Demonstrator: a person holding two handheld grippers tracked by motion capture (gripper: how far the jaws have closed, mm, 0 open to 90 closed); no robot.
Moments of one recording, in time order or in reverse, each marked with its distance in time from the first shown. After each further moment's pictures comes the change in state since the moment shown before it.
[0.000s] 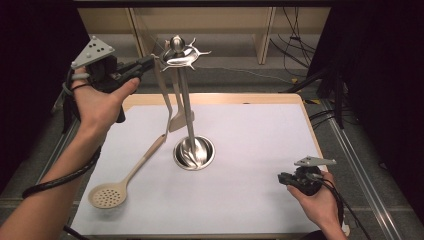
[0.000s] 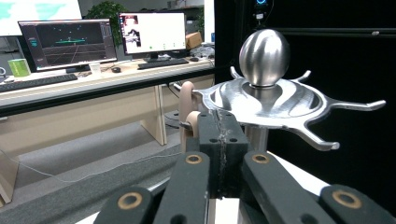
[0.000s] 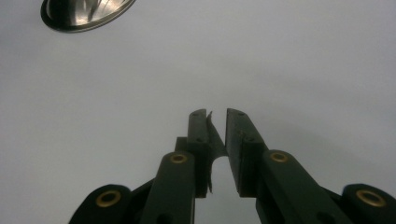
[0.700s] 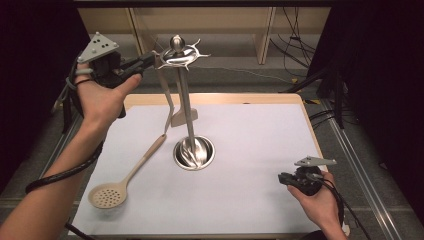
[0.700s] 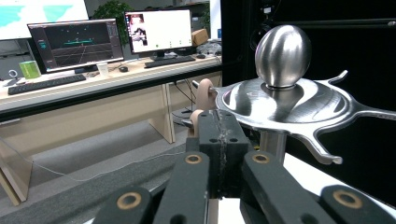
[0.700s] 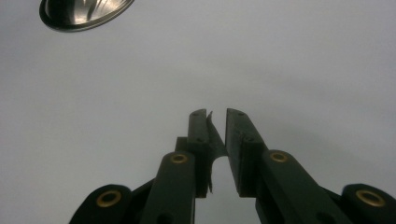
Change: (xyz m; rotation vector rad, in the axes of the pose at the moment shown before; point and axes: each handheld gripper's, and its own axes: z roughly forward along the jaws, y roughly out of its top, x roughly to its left) left arm 0.004 0.002 0.009 0.013 0.027 0.027; right arm 0.000 0.000 -0.002 0.003 -0.024 -0.008
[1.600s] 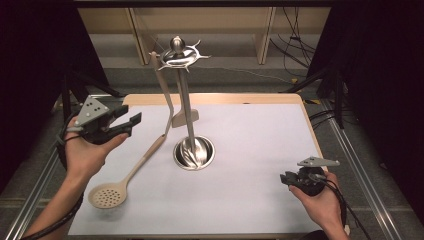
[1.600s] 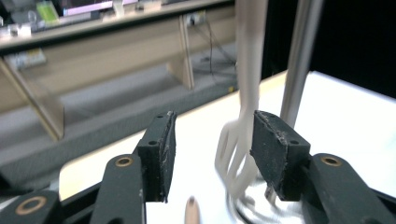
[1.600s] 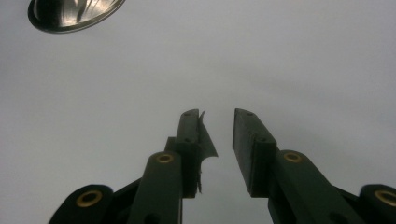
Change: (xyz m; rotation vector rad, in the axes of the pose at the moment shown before) left arm 0.018 -0.122 -0.057 0.217 0.089 0.034; right arm -0.005 -0.002 -0.003 -0.017 -0.018 -0.012
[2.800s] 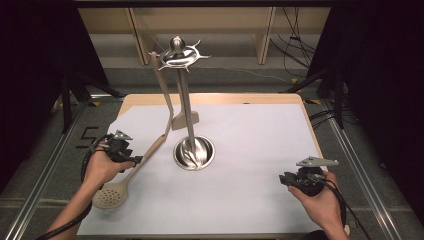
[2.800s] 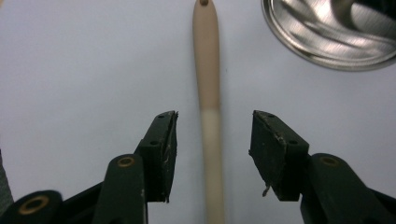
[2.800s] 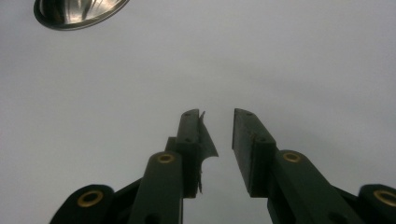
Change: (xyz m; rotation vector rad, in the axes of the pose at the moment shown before) left arm 0.028 -0.107 0.065 0.649 -0.037 0.001; right arm 0.002 0.001 -0.001 0.011 -0.002 -0.032
